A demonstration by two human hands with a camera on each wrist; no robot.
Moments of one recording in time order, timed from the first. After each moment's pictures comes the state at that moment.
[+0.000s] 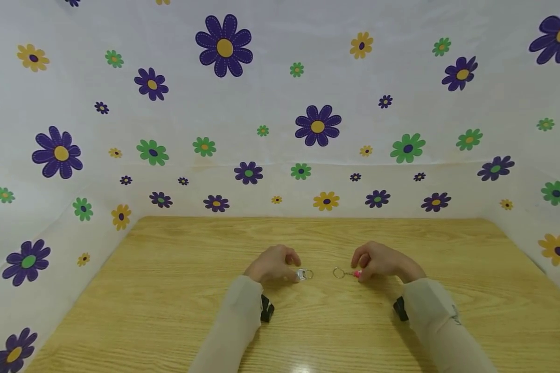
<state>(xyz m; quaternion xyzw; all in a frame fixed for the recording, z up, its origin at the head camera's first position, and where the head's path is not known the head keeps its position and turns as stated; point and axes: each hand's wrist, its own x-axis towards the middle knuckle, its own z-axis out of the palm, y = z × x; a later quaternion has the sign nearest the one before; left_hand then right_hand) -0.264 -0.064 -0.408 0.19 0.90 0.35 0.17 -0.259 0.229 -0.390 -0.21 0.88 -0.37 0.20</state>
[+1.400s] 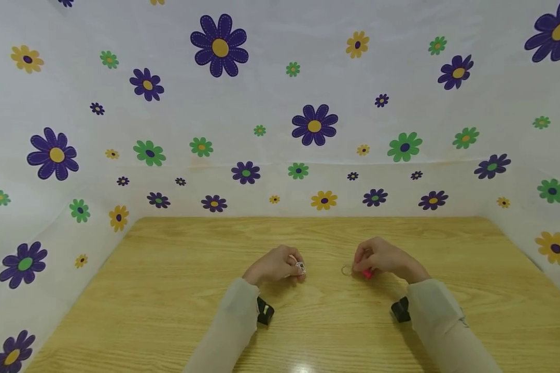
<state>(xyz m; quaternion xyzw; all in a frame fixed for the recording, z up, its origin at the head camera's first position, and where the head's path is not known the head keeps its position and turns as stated) -0.259 -0.059 -0.408 0.20 0.81 0.50 0.24 -0.253 0.234 -0.390 -0.13 0.84 -0.48 0.21</state>
